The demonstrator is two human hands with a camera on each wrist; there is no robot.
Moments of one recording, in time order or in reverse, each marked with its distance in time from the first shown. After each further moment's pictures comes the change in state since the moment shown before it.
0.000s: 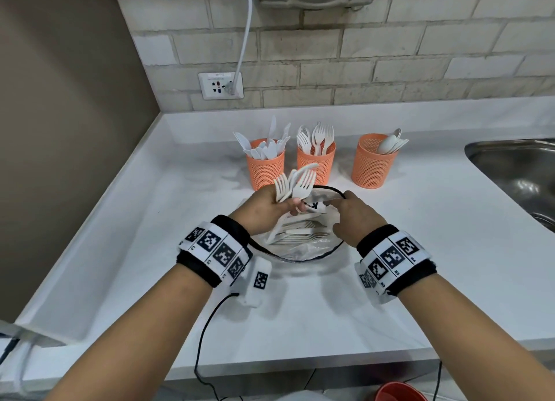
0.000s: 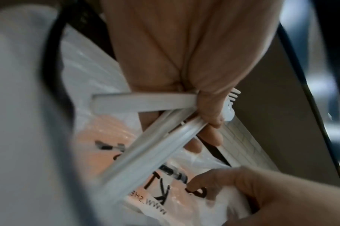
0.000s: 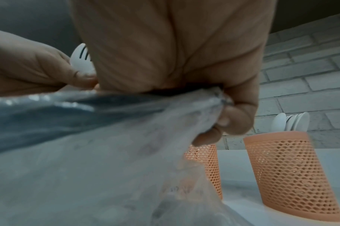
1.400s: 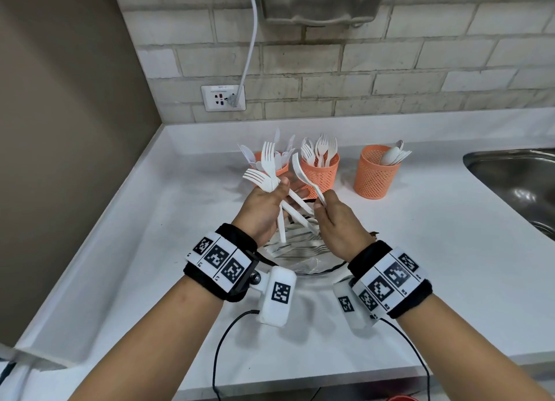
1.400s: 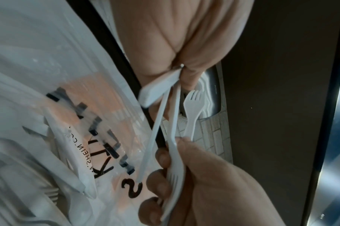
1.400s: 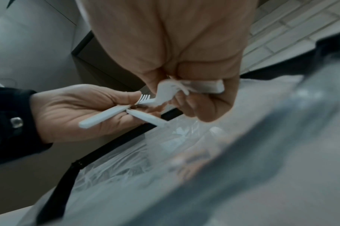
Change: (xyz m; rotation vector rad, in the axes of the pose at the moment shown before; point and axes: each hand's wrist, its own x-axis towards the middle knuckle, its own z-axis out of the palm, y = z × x) left_hand 0.004 0.012 -0.006 -0.867 0.211 -0.085; right_hand -0.011 -0.046 -0.002 0.542 0.227 -0.201
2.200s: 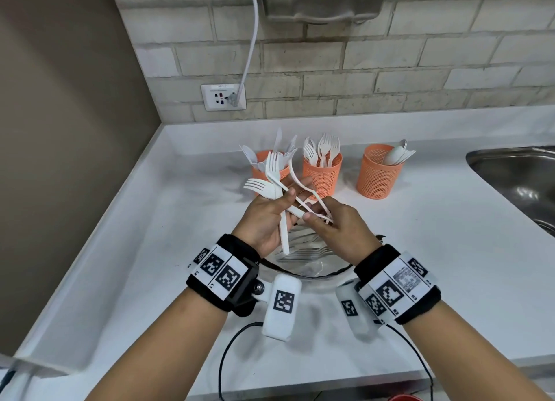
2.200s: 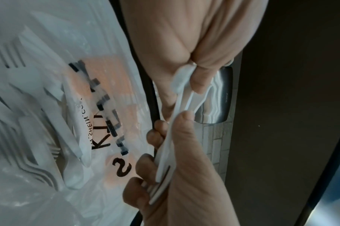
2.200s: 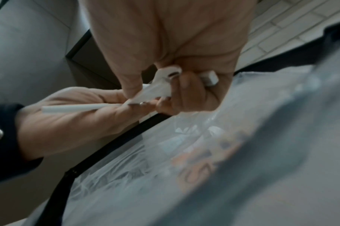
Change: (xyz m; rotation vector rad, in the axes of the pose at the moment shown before) left_hand -0.004 -0.004 -0.004 -0.273 -0.096 -0.062; right_hand 0.001 0.004 0.001 0.039 -0.006 -0.032
